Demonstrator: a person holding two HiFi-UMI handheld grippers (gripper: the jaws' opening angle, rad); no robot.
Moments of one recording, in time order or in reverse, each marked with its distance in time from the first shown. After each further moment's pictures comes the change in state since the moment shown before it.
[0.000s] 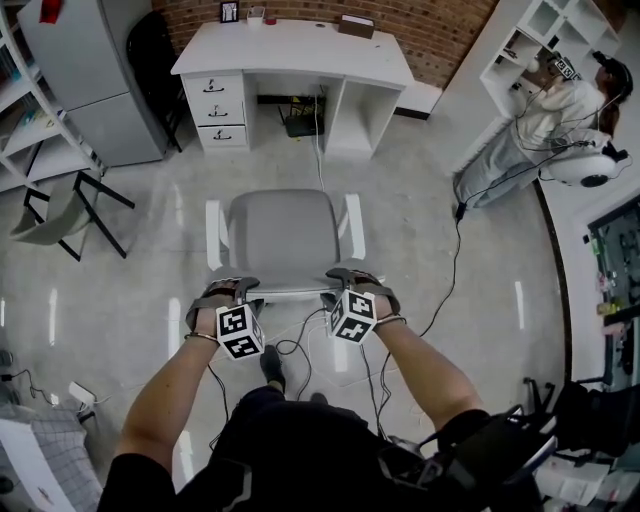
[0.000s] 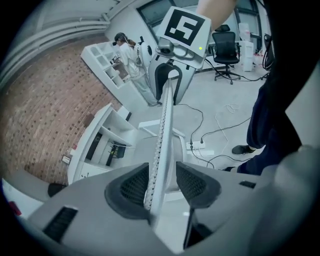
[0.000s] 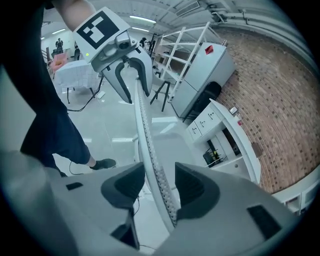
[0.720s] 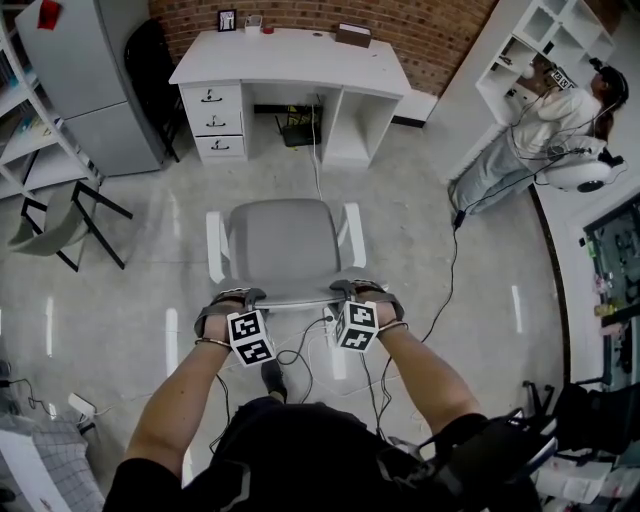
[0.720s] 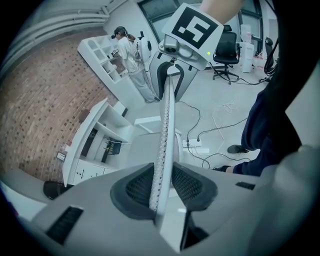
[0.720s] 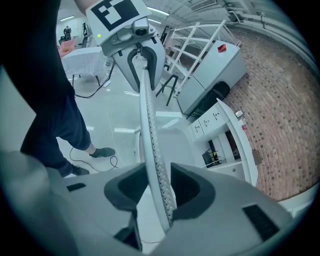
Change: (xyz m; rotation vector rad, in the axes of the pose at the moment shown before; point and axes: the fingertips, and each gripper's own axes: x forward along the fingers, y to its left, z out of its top) left arm 0.009 0.005 0.000 -0.006 0.039 -0.064; right arm 0.013 -0.002 -0.009 -0.119 0.071 0.009
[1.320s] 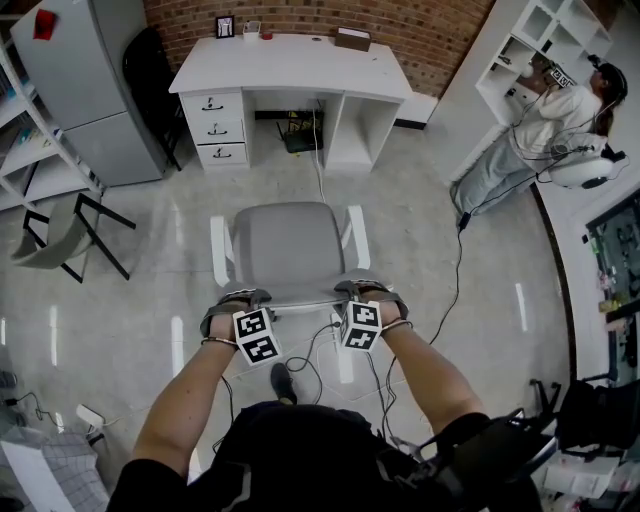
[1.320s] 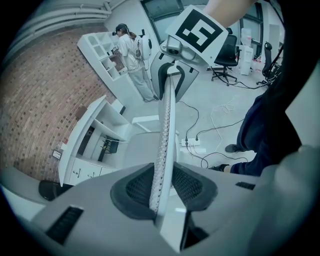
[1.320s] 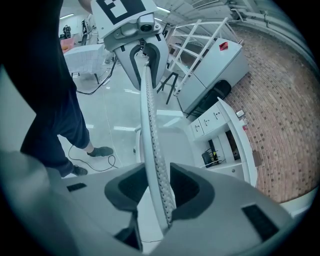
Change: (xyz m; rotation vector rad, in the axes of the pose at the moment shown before) left arm 0.005 0.023 -0.013 -0.004 0.001 -0.045; right arm 0.015 -0.017 0.012 -0.010 0.028 0.002
